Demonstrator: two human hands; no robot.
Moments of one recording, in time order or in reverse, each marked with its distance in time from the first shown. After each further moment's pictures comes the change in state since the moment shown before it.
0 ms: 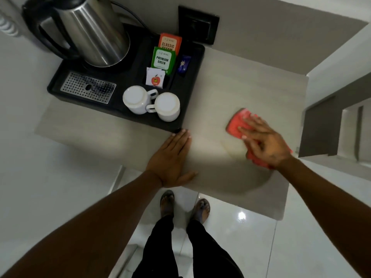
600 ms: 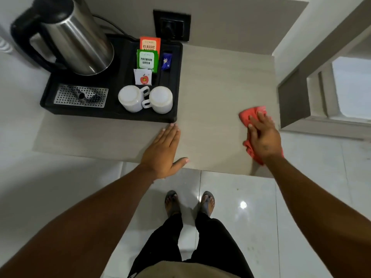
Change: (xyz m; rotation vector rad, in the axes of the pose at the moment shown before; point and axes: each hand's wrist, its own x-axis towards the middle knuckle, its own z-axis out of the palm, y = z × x) left_hand -0.034 -0.024 -0.013 -0.005 -0.046 0.103; right_hand -0.074 -0.053 0.034 0.002 0.378 0.697
